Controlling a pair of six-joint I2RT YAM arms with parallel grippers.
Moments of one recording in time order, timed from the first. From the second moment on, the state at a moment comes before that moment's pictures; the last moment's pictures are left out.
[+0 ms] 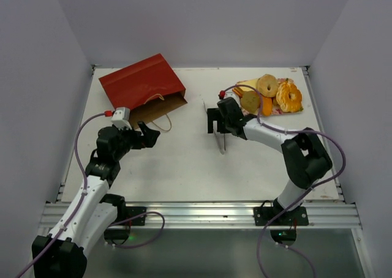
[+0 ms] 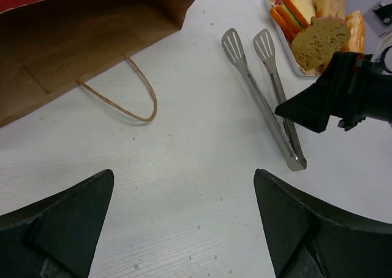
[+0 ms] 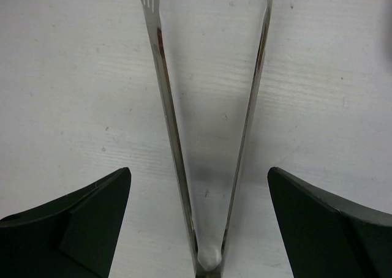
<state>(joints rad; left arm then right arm) -0.17 0.74 0.45 -0.05 0.26 -0.43 0.57 1.73 1.07 -0.19 0.19 0.43</state>
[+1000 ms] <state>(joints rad) -0.17 0.69 0.38 0.04 0.27 -0.40 0.57 0.72 0.56 -0.25 0.36 0.40</state>
